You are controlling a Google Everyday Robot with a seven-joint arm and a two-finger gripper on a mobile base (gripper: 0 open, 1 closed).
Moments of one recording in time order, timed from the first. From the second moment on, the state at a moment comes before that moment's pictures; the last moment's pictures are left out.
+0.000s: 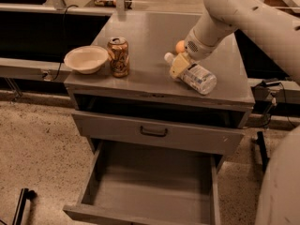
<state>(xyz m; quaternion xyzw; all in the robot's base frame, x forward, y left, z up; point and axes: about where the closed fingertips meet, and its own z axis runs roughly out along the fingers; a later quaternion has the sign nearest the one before) 0.689 -0.124 0.842 -0.35 0.91 0.07 0.21</state>
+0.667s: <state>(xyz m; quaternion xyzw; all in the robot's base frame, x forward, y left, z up) 0.636 -0.170 0.874 -0.39 0.88 0.06 0.26</state>
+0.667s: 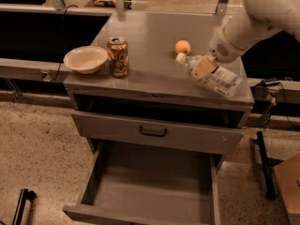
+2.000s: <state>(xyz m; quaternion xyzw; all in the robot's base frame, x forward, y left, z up) 0.548 -0.145 0.908 -0.45 0.84 0.11 0.27</state>
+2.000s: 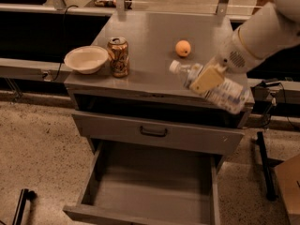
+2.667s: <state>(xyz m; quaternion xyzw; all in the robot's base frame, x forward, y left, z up) 0.447 -0.095 0.840 -0.53 0.81 0.15 0.19</state>
